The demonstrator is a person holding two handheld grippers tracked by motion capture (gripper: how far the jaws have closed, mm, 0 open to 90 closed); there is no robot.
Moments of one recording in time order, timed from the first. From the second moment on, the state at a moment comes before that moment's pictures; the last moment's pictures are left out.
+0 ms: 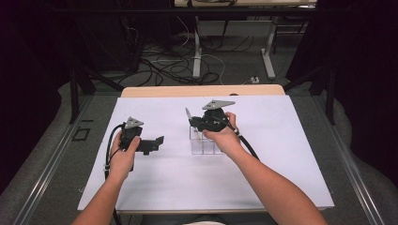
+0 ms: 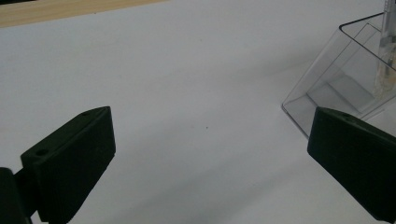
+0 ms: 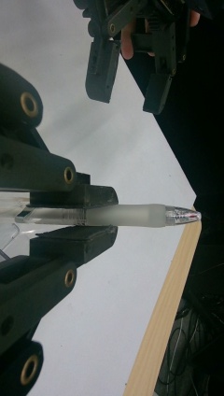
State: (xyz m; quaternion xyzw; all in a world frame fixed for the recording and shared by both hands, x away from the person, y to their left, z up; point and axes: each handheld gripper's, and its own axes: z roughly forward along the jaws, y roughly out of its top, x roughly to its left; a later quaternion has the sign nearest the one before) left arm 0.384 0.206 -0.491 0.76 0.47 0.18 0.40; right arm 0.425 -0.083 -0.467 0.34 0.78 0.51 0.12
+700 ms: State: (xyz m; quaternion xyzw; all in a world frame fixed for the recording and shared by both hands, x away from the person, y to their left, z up) left arm 0.384 0.209 -0.490 0.76 0.48 0.18 0.40; right arm 0.410 -0.106 -0.452 0.34 0.79 0.50 0.11
